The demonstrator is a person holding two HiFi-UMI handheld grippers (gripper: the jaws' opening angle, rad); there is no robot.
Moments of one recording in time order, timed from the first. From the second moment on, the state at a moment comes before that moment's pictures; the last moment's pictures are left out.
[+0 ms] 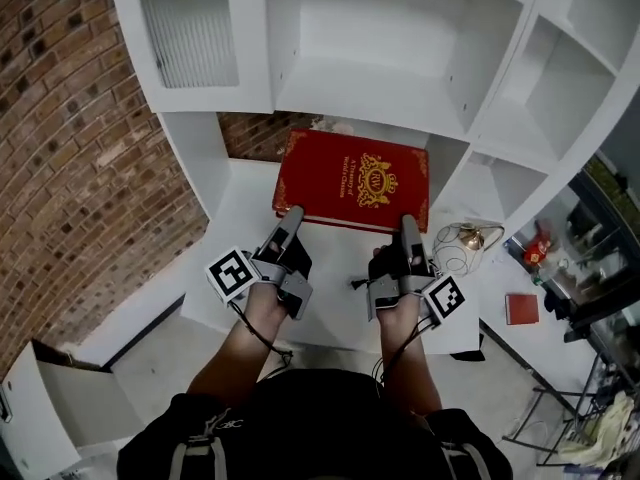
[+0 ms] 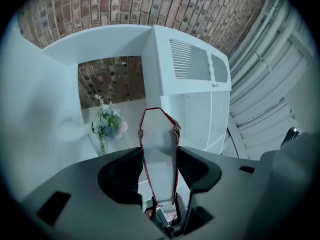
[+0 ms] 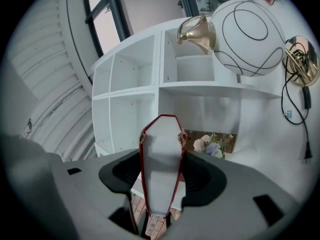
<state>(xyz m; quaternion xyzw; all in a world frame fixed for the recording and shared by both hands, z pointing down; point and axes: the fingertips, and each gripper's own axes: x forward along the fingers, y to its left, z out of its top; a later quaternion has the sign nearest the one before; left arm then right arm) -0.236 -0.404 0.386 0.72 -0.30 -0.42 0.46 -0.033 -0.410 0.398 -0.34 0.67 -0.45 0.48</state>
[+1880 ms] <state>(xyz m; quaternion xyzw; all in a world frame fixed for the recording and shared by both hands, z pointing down) -0.228 -0.532 0.282 0.81 -0.40 -0.34 0.25 0.005 -0.532 0.279 -0.51 0.70 -0.26 0.43</state>
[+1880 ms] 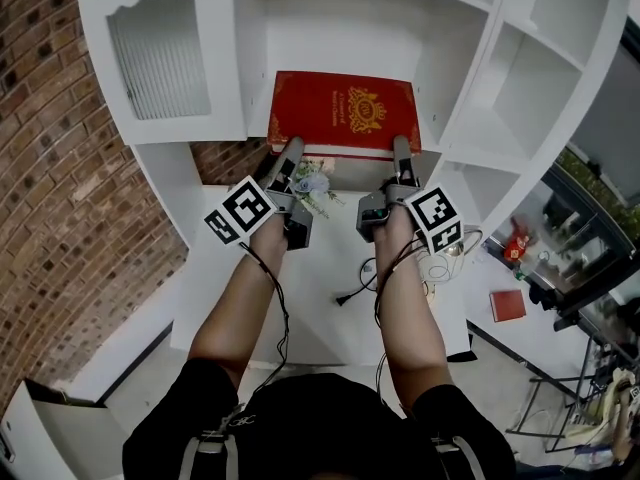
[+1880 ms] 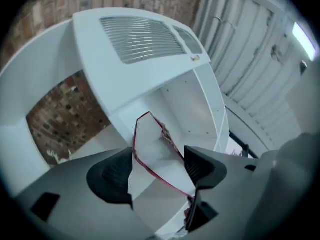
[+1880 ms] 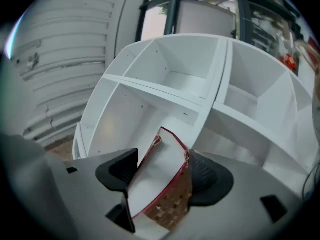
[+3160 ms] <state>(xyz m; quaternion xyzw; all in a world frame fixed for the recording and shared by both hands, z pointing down) -0.218 -0.581 0.230 0.83 -0.54 -0.10 -0.09 0.000 -0.575 0.223 -0.71 0.69 0.06 0.14</state>
